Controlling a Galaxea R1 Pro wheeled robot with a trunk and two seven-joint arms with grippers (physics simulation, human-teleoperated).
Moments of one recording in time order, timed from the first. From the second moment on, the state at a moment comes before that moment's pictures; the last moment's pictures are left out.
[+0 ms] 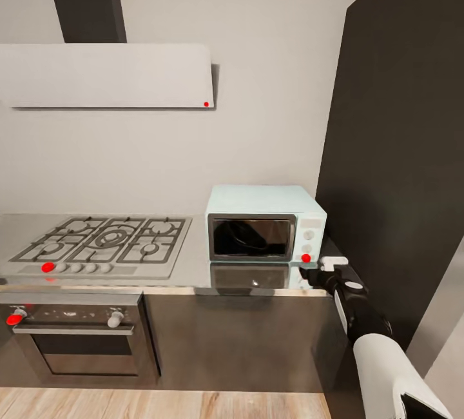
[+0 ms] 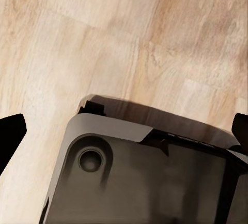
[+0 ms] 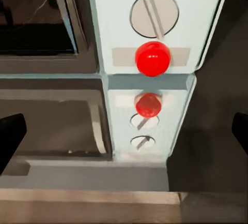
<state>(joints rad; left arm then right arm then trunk) -0.23 0.06 -0.37 0.00 0.71 -0.06 -0.10 -0.74 0.03 -0.50 -0.69 0.46 0.20 0.31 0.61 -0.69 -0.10</state>
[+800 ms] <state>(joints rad) -0.23 0.06 -0.37 0.00 0.71 -0.06 -0.10 -0.74 -0.02 -0.53 -0.68 0.46 0.20 0.32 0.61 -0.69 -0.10</state>
